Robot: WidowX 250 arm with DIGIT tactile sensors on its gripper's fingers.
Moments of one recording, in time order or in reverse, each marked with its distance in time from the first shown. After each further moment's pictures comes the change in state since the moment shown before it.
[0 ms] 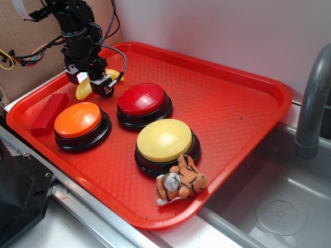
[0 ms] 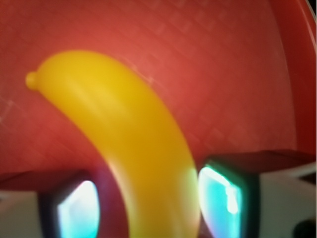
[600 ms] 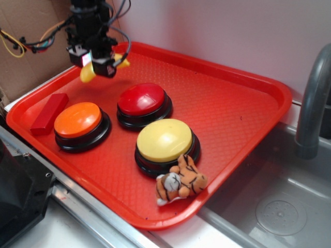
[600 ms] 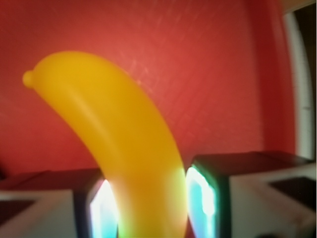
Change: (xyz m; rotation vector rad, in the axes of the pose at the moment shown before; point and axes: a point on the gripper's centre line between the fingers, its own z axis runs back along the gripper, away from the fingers) arm 0.015 -0.015 0.059 0.046 0.078 0.098
